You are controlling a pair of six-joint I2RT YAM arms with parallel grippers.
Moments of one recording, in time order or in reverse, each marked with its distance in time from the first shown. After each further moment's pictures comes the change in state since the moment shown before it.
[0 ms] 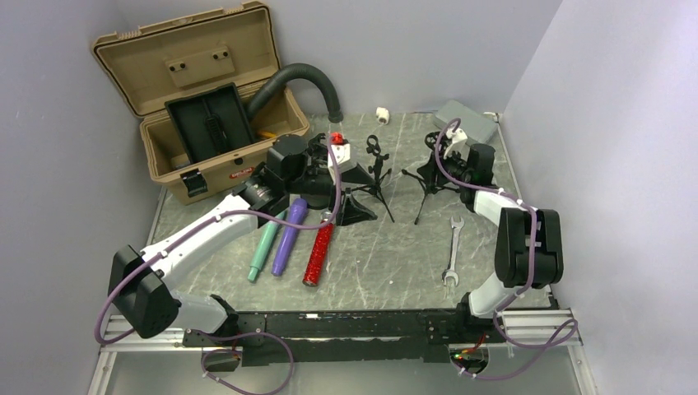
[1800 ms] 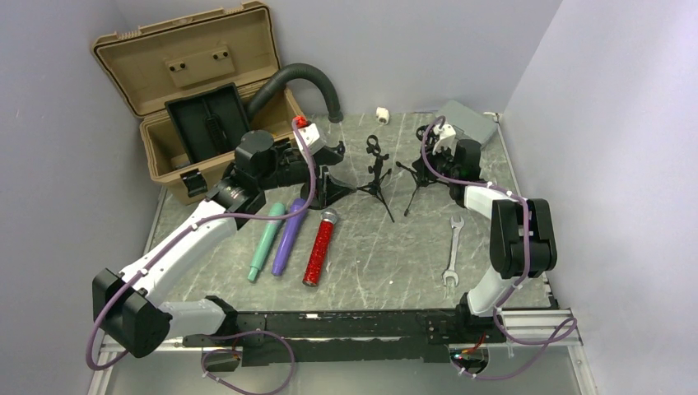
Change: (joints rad) left arm 0.149 -0.122 -0.063 0.001 -0.168 -0.061; right arm 0.083 0.082 0.057 0.049 0.134 -0.017
